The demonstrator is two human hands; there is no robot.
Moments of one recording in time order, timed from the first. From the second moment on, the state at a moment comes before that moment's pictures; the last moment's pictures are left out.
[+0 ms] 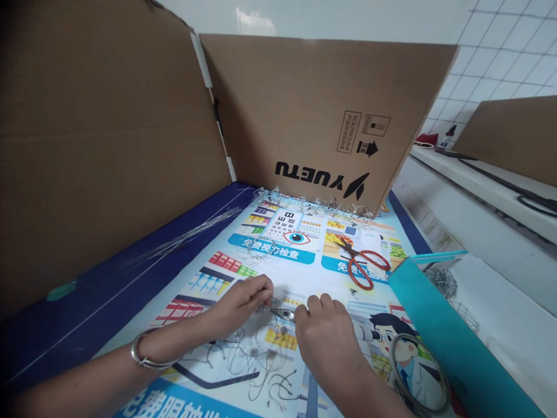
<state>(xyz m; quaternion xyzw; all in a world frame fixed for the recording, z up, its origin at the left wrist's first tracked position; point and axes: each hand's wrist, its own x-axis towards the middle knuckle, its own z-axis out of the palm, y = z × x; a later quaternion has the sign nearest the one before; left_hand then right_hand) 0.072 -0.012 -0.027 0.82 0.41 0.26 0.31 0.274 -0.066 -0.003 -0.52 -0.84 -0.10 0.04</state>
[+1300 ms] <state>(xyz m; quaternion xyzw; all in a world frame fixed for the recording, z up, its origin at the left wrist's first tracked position) 0.074 -0.016 -0.028 0.82 0.40 0.30 0.29 0.280 -0.063 0.010 -0.50 -0.86 -0.08 0.05</state>
